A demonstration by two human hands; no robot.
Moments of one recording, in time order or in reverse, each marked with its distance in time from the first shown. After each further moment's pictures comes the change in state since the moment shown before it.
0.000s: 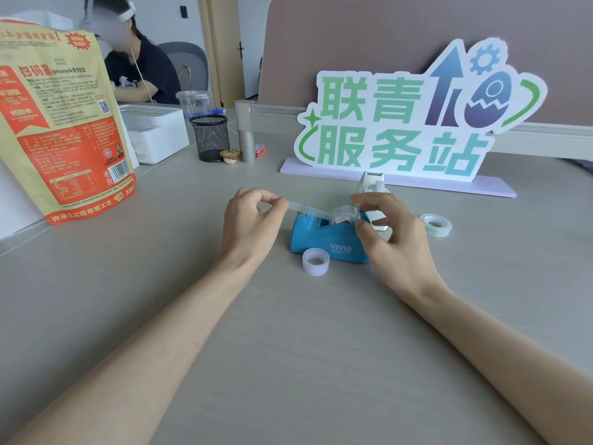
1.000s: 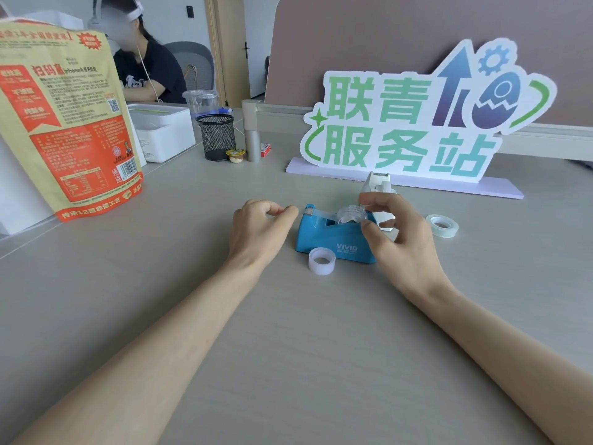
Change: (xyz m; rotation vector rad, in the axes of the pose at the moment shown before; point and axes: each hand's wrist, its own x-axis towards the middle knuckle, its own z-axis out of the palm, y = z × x) left_hand -0.002 -0.005 0.004 0.017 -0.060 -0.129; right_hand 0.001 0.001 0.001 0.019 0.011 0.031
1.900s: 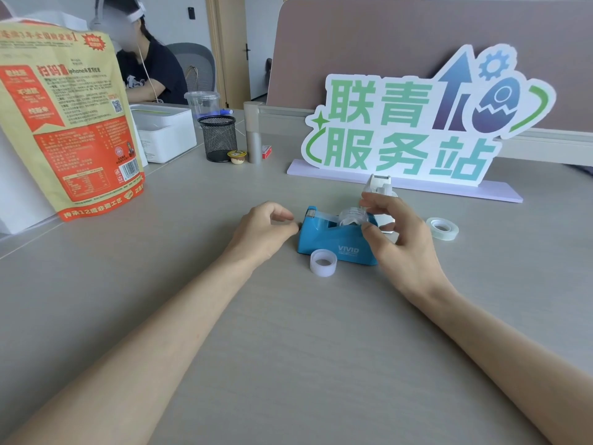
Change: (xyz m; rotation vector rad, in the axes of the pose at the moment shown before) left_hand 0.015 -0.015 -0.004 0.005 -0.257 -0.038; right_hand 0.000 0.000 0.000 -0.022 -0.043 0.005
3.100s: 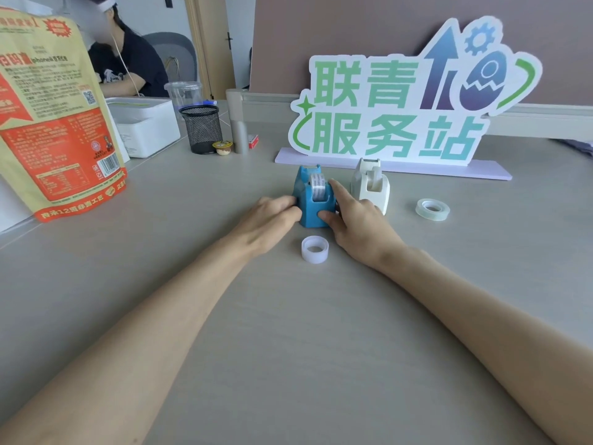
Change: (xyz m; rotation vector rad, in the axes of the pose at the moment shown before) left_hand 0.010 0.004 0.009 0.224 -0.258 0.172; right_hand 0.029 0.014 0.034 -0.513 -0.294 -0.065
